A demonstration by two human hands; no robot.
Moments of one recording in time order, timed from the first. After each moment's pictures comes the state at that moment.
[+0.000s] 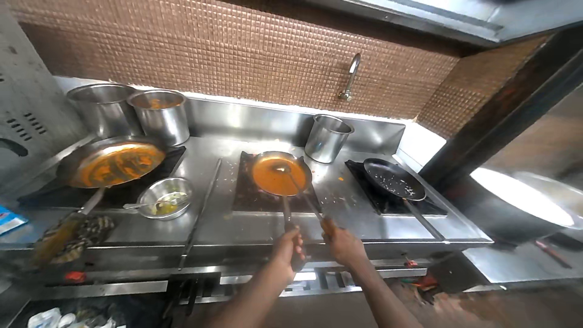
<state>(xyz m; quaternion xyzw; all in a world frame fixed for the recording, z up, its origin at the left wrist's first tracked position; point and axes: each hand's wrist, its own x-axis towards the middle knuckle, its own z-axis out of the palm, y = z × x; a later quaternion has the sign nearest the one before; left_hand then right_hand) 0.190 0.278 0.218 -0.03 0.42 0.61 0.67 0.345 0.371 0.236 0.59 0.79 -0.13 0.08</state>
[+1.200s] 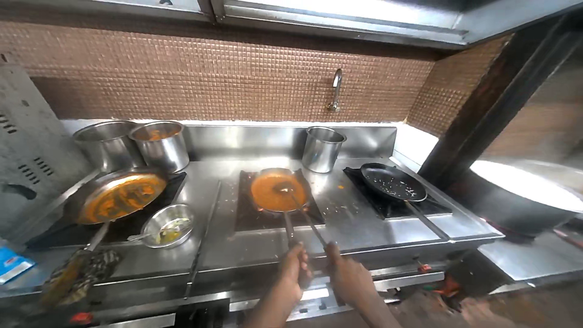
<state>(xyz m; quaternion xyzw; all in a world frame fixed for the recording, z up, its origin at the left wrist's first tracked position) 0.197 0.274 0.217 -0.01 0.42 0.62 0.66 0.346 0.312 0.240 0.60 0.78 -0.14 0.09</state>
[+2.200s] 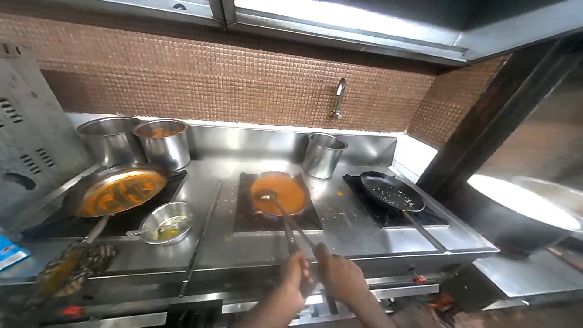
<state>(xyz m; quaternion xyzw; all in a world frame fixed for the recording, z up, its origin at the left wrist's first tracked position) 0.207 0.269 0.225 -0.02 0.43 0.61 0.67 0.333 0.314 0.258 0.56 0.81 -0.12 0.10</state>
